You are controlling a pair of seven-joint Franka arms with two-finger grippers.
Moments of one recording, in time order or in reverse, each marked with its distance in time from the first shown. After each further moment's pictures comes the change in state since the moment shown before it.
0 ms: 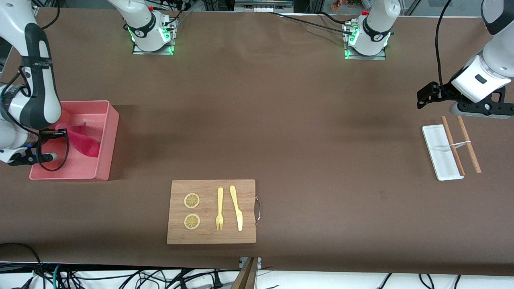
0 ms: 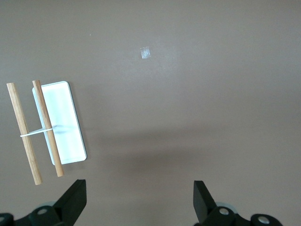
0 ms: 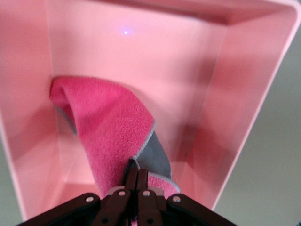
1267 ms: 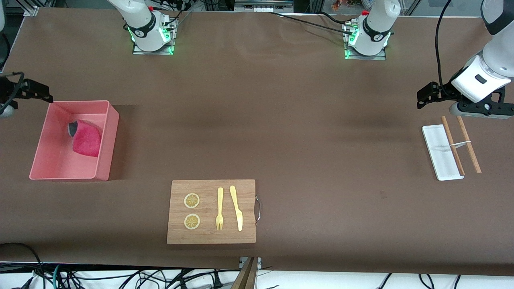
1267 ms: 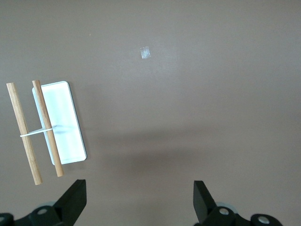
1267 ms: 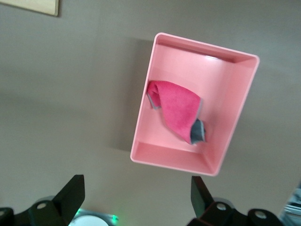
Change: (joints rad) left arm 0.000 0.000 -0.001 0.000 0.000 0.000 0.000; right arm -0.005 -0.384 0.193 0.197 0.044 -0.457 0.003
